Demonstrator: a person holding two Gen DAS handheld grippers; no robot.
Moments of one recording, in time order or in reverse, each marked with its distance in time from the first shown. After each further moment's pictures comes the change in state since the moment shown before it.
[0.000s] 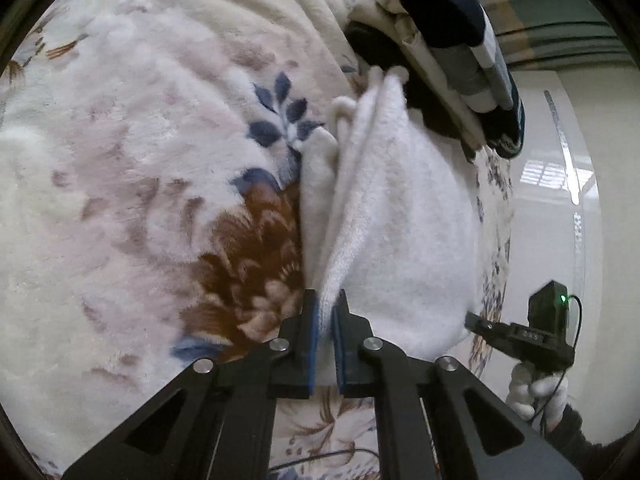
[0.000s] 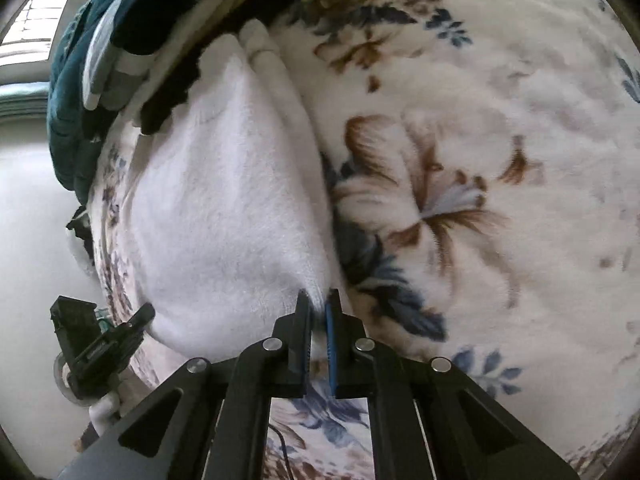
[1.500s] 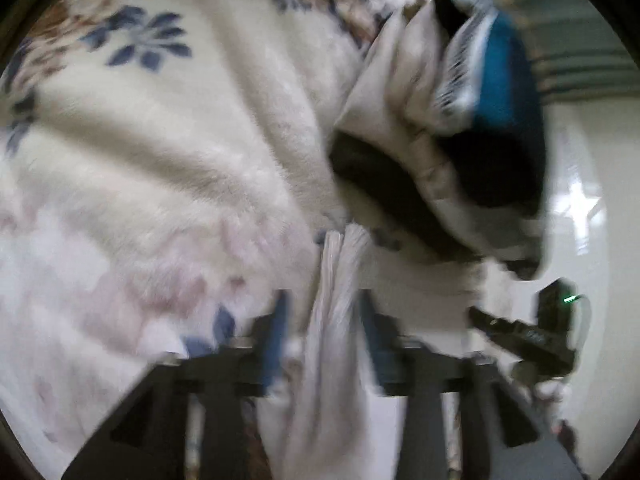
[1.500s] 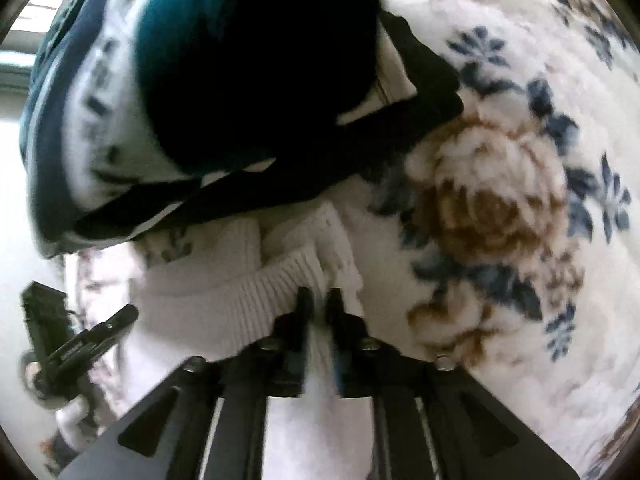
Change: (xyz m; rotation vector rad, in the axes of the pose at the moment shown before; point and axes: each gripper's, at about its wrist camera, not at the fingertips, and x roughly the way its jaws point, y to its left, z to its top) left arm 0.036 -0.023 0.160 -0.051 -0.083 -0.026; right arm 0.026 0.089 0.192 -0.109 -0.042 -0.022
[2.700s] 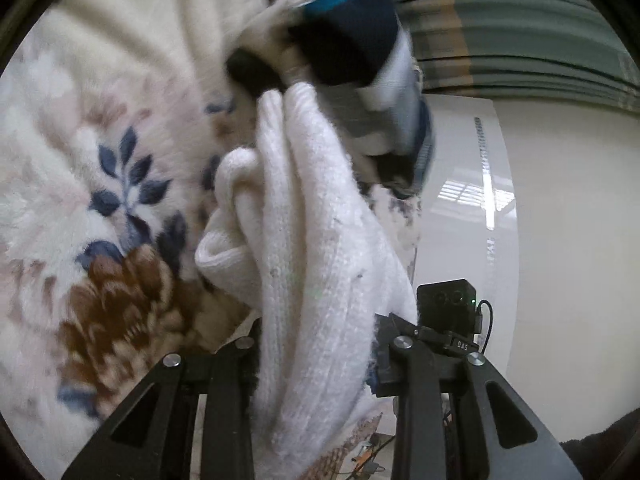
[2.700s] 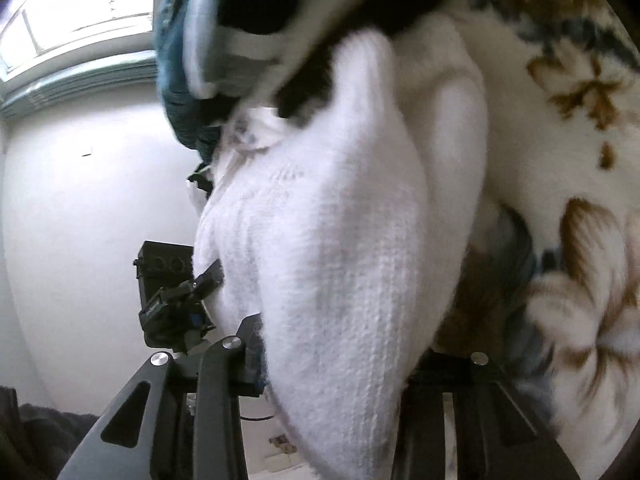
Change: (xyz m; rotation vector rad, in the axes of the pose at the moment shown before) left arm -0.044 -0.046 -0.101 -0.014 0.069 -0.304; right arm -0.018 0.013 -0.131 -0.043 0.110 0.566
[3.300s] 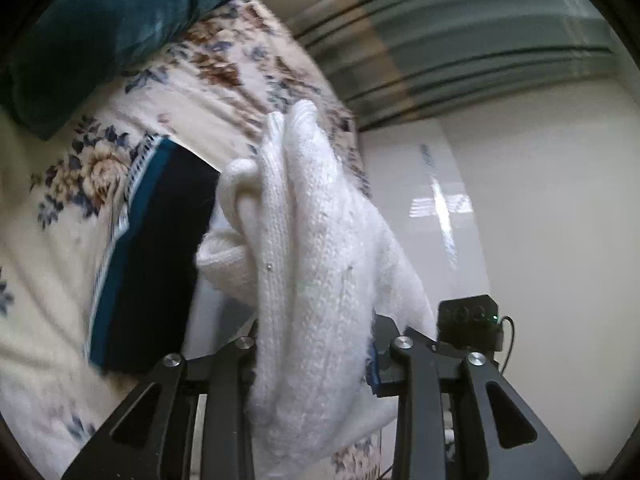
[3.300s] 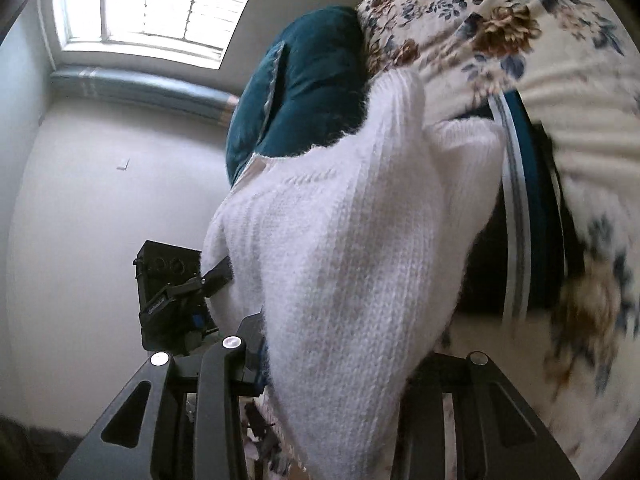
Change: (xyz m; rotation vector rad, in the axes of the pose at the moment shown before) left arm 0.013 -0.158 0.209 0.211 -0.117 -0.036; right arm -0.128 0.161 0.172 -0.187 -0.234 -0.038
